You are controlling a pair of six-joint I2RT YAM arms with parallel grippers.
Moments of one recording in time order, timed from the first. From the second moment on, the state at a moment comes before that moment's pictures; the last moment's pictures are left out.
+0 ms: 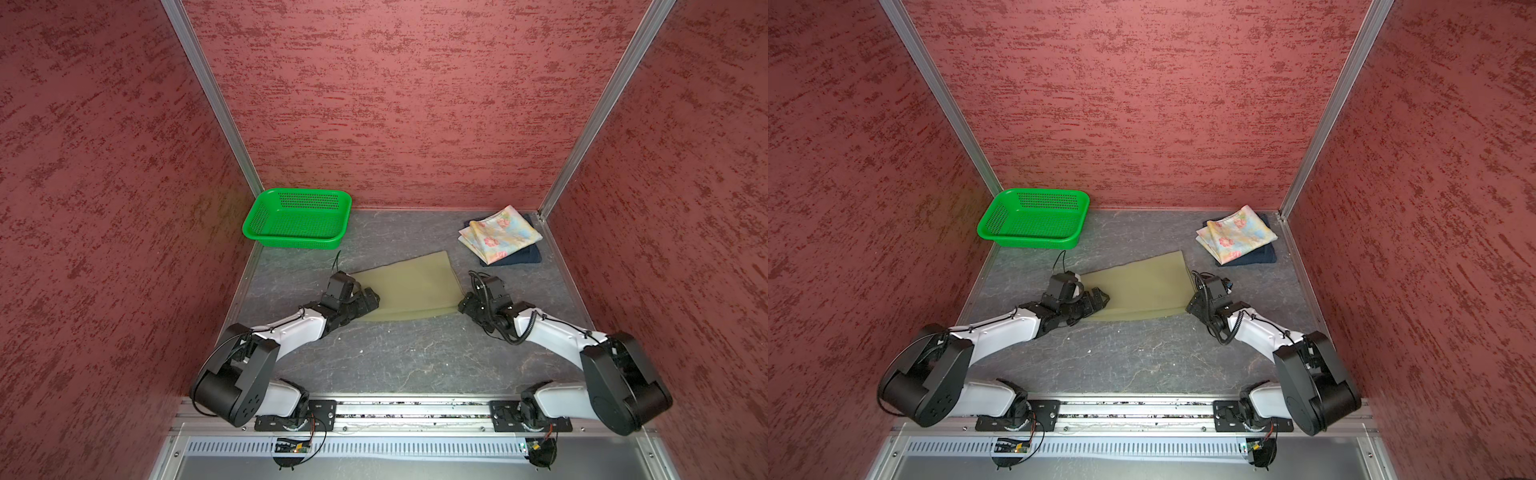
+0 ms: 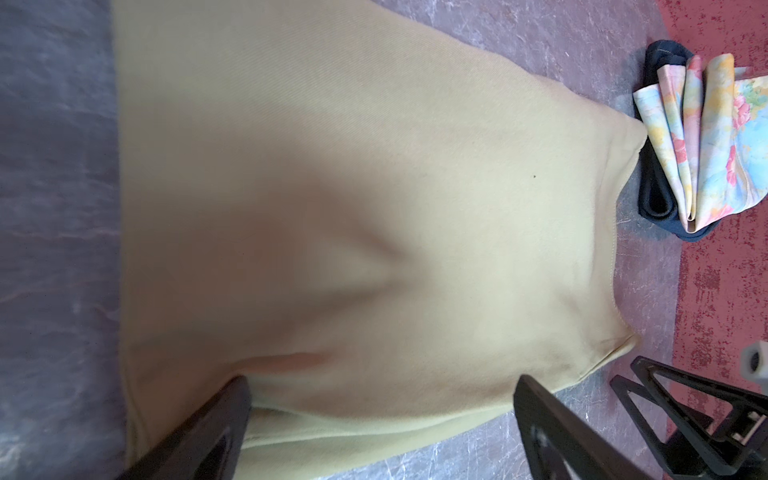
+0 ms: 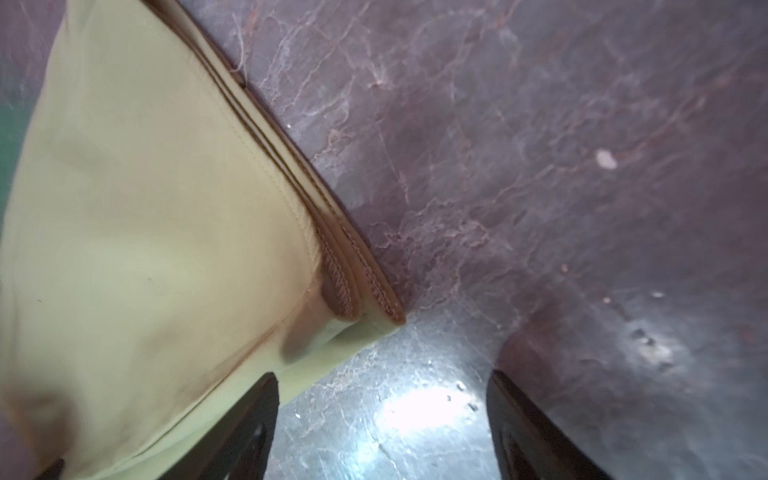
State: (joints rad) left arm -0.42 1.40 0.56 -0.02 0.16 -0.85; right arm 0.38 1.35 0.56 -0.19 0.00 1.03
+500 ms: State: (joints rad) left arm -0.40 1.40 0.56 -0.04 0.18 -0.84; right arm 0.34 1.51 0.47 0.29 -0.06 1.31
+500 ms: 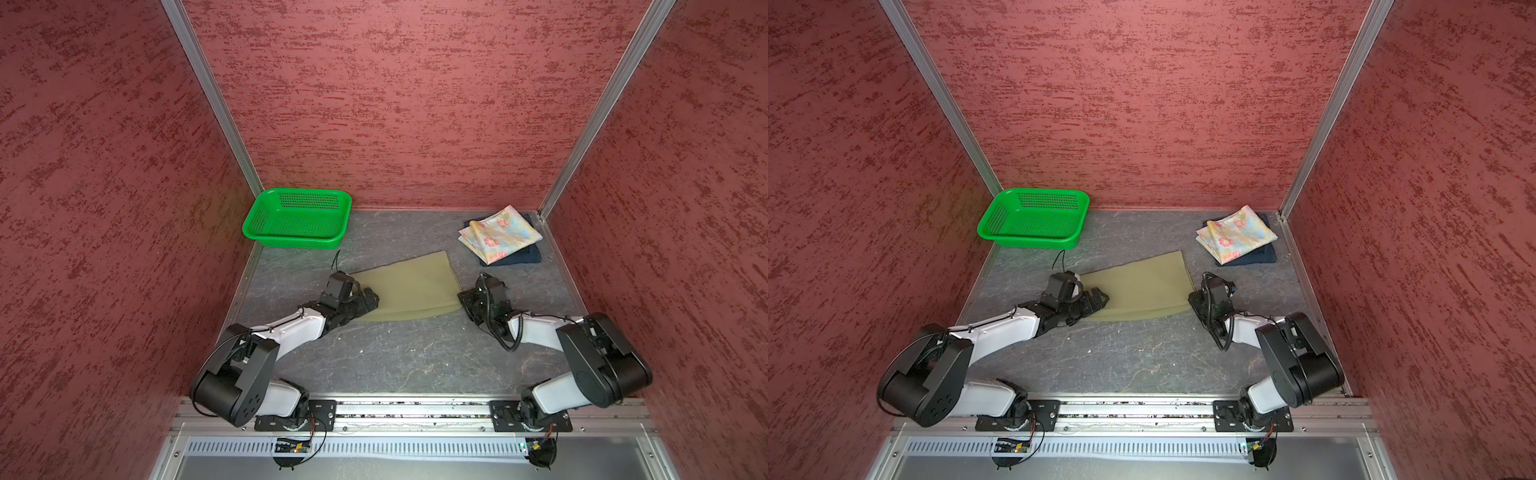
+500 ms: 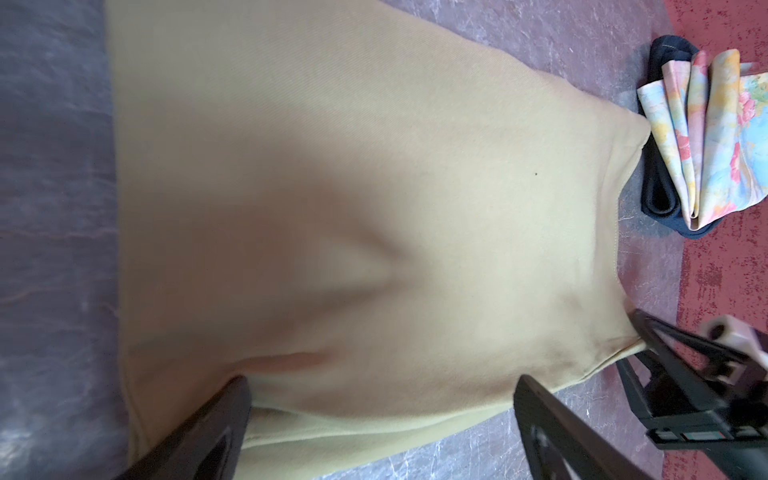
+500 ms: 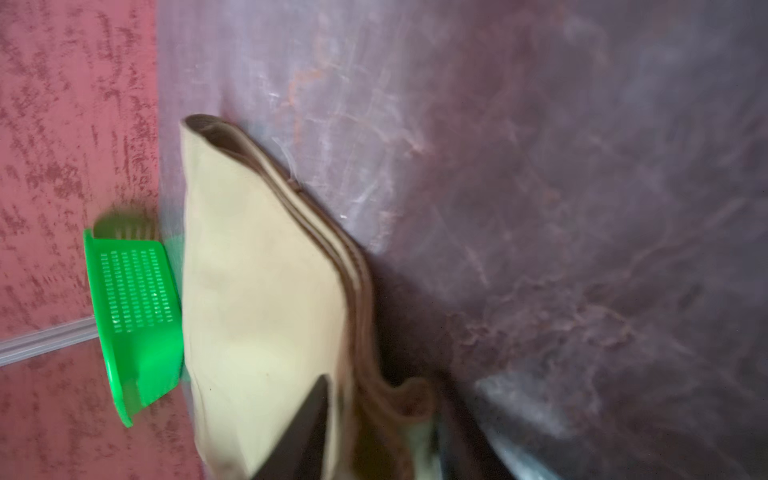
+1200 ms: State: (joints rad) left arm -0.35 1.48 0.58 0.09 0.26 -0.84; right arm 0.46 1.43 0.85 -0.09 0.07 0.80
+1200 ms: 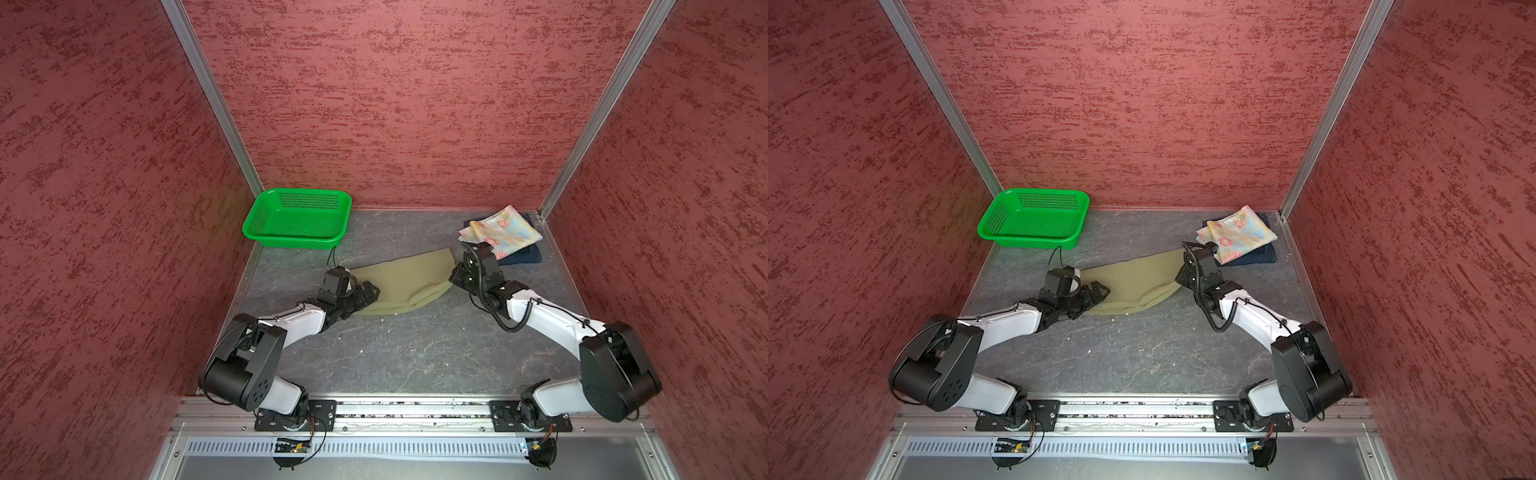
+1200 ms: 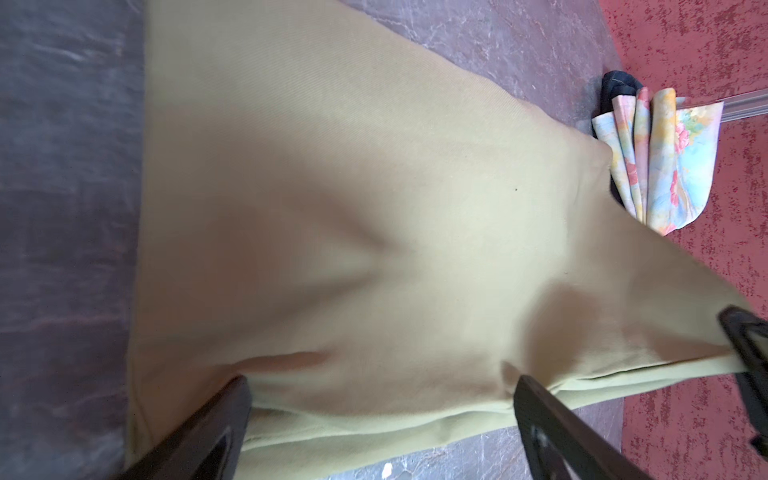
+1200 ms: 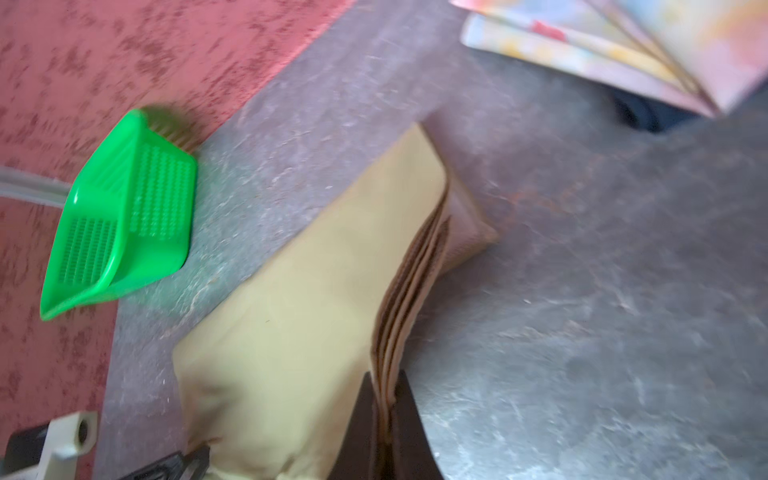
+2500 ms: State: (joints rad) left arm -0.27 1.03 0.36 0.14 0.35 -0.83; right arm 0.74 1.76 1.23 -0.04 -0.07 0.72
